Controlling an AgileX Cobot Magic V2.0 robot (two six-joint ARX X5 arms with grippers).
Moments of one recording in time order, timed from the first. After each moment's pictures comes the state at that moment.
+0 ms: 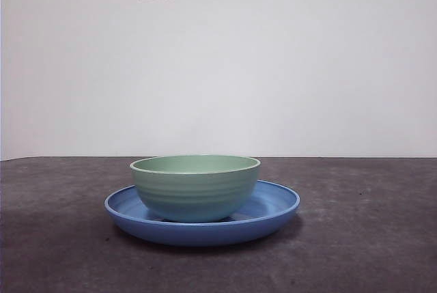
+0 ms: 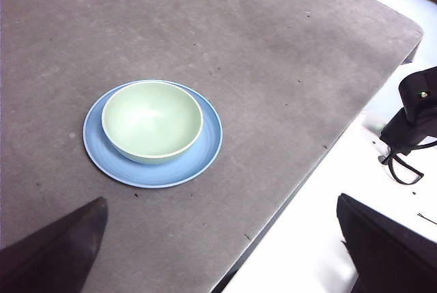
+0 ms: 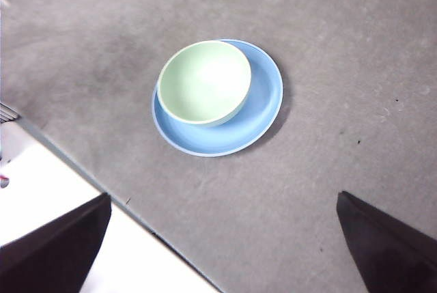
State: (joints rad) left arm -0.58 0.49 1.10 -1.13 0.33 0.01; right arm 0.52 0.71 1.26 -1.24 -0.23 0.13
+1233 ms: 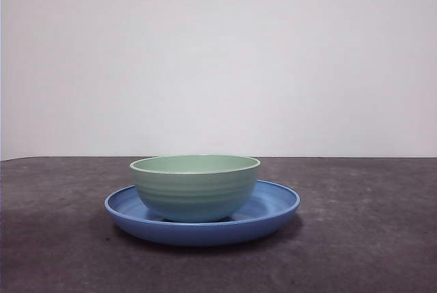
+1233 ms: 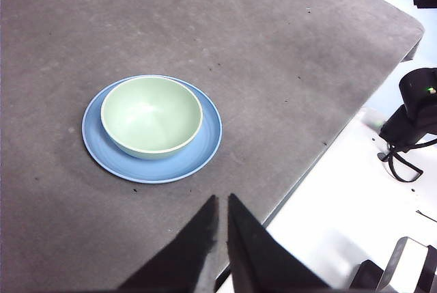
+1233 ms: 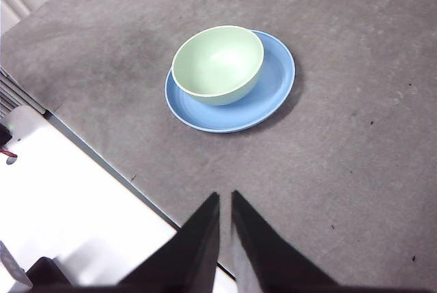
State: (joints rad) left arm -0.58 0.49 1.10 -1.15 0.33 0.01; right arm 0.52 0.38 1.01 -1.22 -0.26 0.13
